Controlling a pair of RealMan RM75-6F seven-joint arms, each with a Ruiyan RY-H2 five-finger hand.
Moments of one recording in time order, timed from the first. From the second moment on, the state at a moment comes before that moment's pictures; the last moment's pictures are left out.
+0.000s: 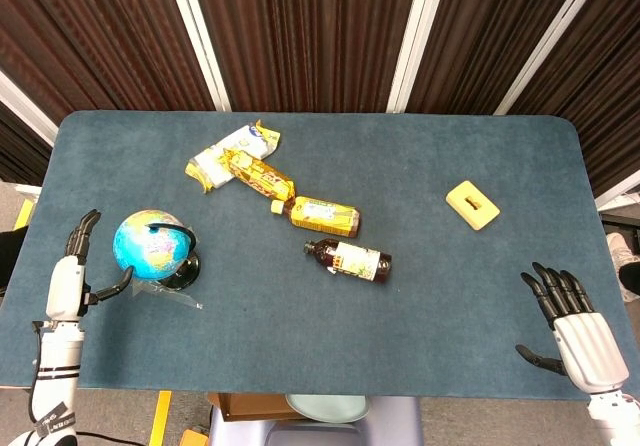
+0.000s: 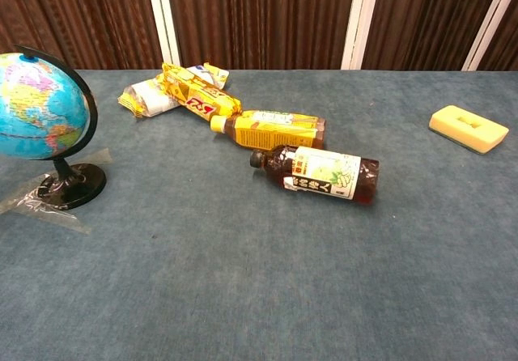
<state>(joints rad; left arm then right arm) -0.27 -1.43 -0.20 -1.39 1.38 1.42 -0.44 0.03 -1.06 -0.04 -1.66 -1.70 1.55 0.01</state>
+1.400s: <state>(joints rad) -0.38 -1.46 -0.27 -1.20 1.31 1.23 -0.53 0.03 -1.08 -0.03 -1.67 -1.68 1.54 -0.04</state>
